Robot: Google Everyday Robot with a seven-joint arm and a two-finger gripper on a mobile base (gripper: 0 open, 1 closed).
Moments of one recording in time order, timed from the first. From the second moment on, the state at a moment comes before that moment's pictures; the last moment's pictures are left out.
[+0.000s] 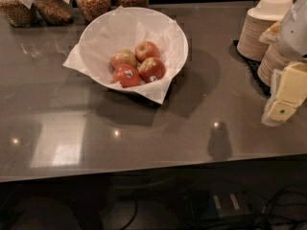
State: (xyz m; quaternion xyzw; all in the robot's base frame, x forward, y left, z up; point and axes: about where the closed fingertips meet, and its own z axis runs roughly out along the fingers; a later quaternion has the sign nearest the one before) arm 0.438 -0.217 0.976 -0.60 0.78 -0.03 0.16
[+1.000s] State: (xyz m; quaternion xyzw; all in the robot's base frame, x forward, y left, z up) arm 0.462 -0.176 0.977 -0.61 0.76 0.01 0.22
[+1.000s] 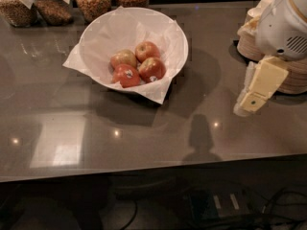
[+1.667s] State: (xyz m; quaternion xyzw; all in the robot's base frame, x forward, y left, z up) arm 0.506 -0.121 0.978 -0.60 0.75 0.03 0.28
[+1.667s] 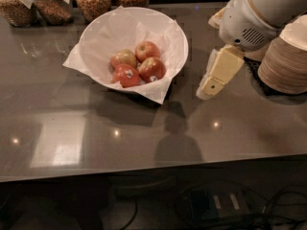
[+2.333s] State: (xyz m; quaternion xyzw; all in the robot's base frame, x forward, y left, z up) arm 0.573 -0.053 0.972 -0.61 0.73 0.01 0.31
